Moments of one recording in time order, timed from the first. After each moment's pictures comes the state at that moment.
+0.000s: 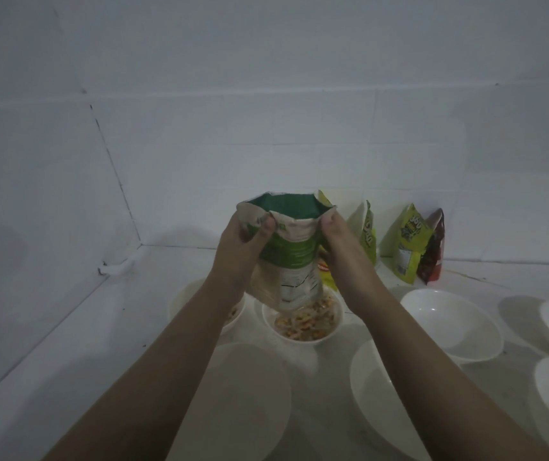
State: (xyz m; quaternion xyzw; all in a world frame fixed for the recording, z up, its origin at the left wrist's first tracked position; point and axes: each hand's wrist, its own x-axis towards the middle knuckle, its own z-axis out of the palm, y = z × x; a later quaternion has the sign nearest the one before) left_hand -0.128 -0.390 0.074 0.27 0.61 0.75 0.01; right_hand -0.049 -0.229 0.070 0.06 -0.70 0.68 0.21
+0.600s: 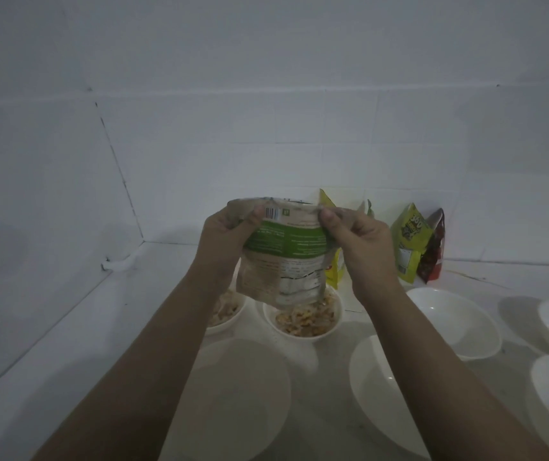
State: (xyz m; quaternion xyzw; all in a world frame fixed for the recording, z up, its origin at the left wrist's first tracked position) left_hand -0.122 -0.405 0.093 0.27 0.59 0.76 0.00; right_hand -0.040 -0.231 0.085 0.06 -0.60 0.73 0.33
